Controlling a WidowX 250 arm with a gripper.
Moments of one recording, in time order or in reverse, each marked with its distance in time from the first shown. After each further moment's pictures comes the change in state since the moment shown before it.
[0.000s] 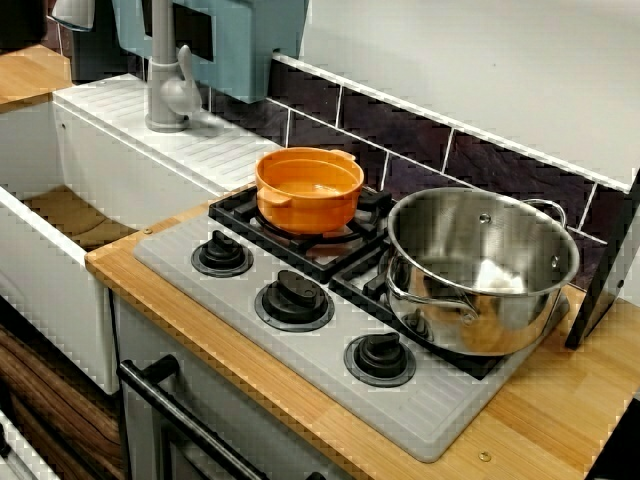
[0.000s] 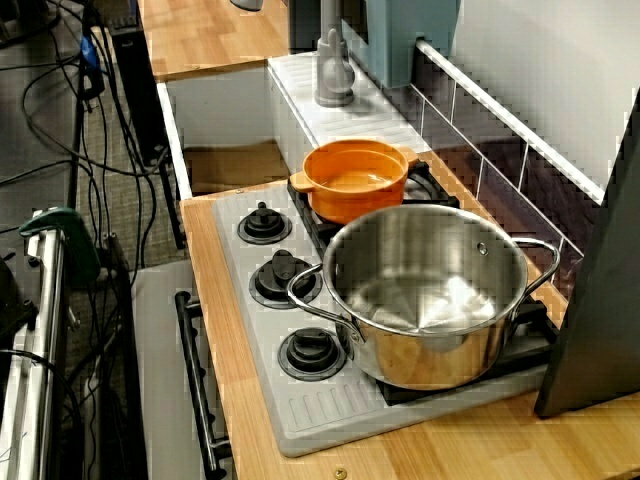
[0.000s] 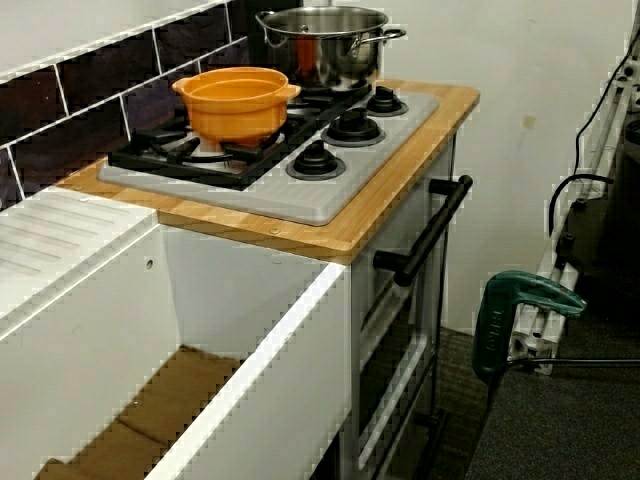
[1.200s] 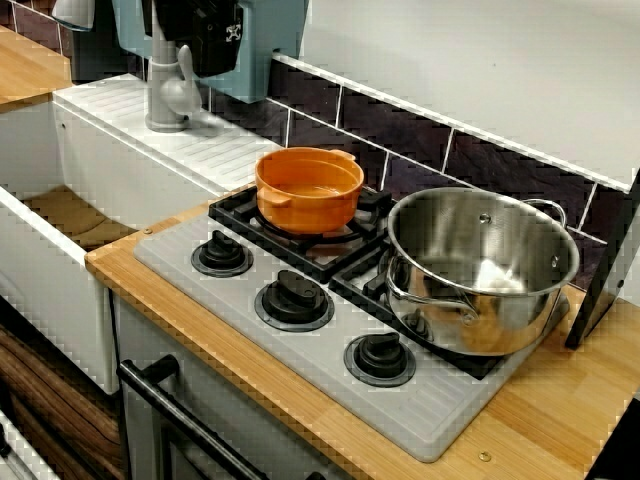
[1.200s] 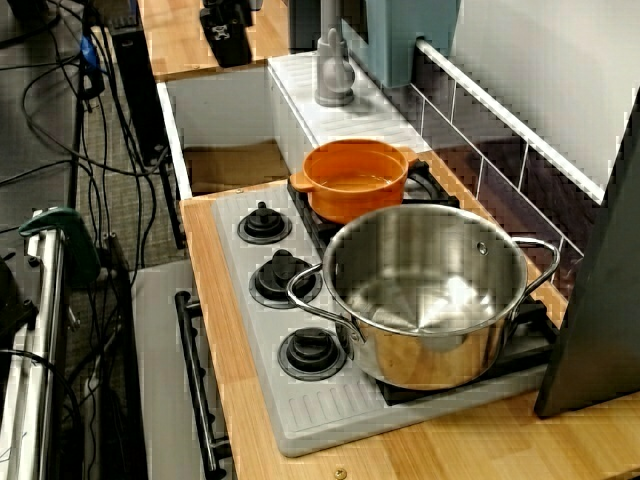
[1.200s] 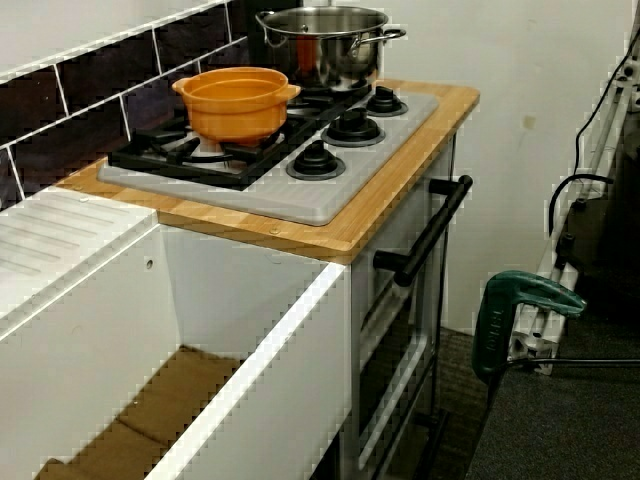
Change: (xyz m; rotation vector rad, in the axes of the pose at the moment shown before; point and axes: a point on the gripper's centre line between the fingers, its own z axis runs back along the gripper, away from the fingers) arm 0.155 0.052 -0.063 0.226 -0.084 -0.266
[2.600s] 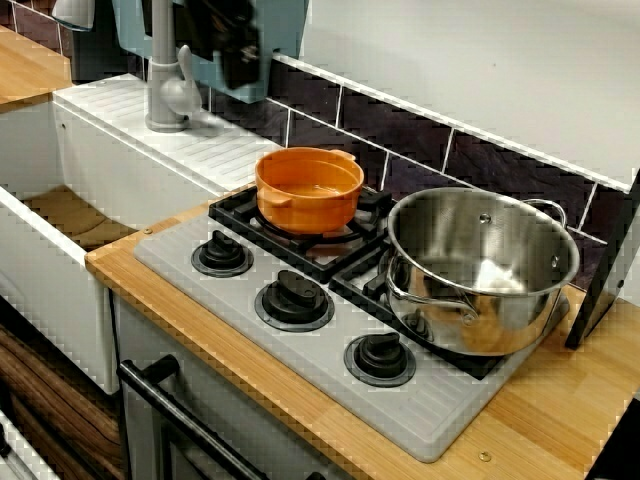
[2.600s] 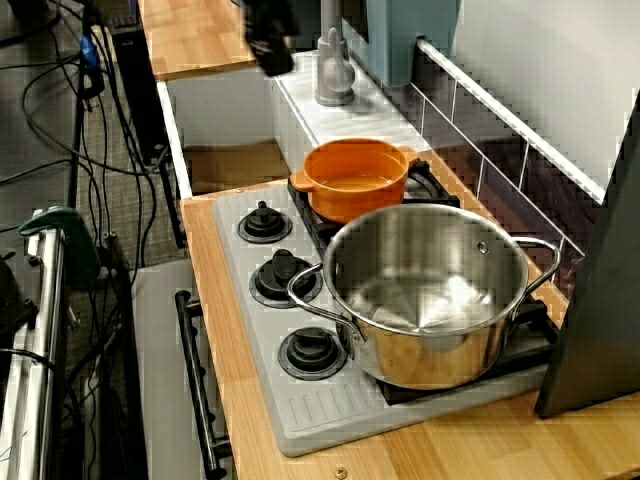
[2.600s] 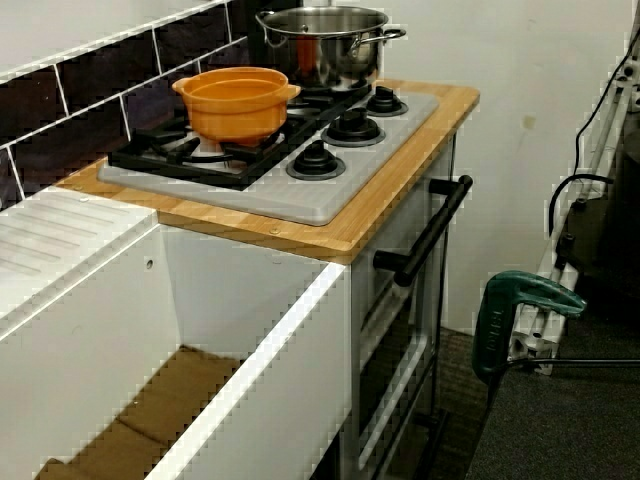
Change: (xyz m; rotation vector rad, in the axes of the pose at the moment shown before) arm 0.041 0.010 -0.036 0.016 -0.139 -0.106
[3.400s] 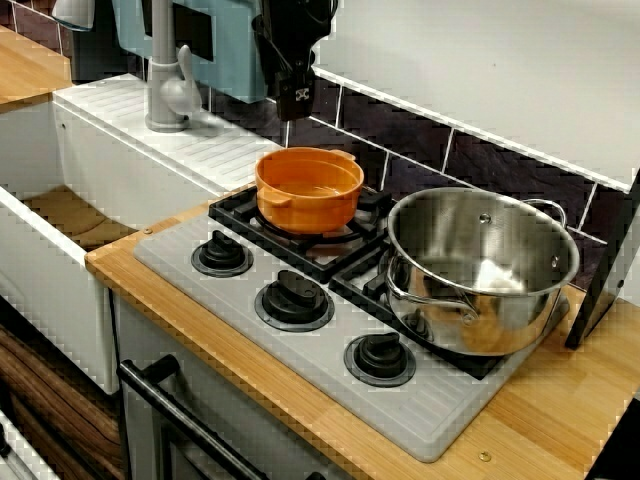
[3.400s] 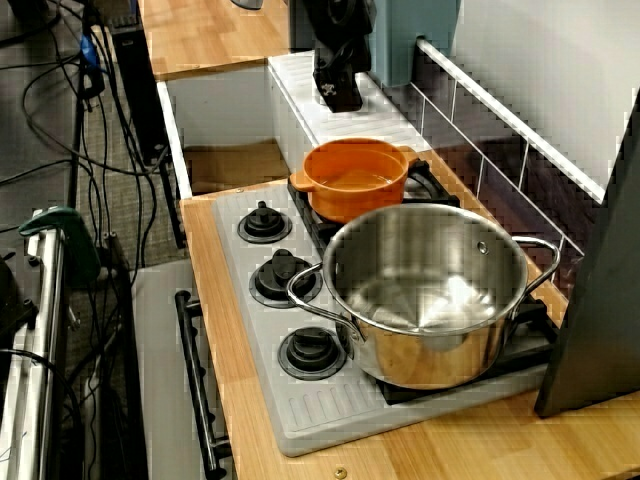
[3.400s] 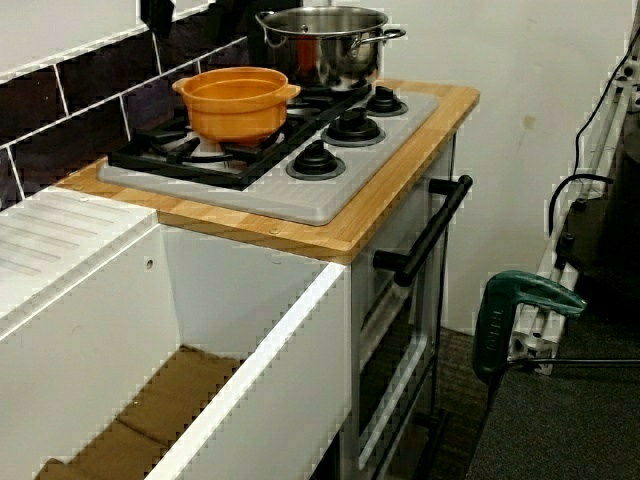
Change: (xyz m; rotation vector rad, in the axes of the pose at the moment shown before) arm 0.032 0.002 -0.041 -0.013 0.033 -0.145
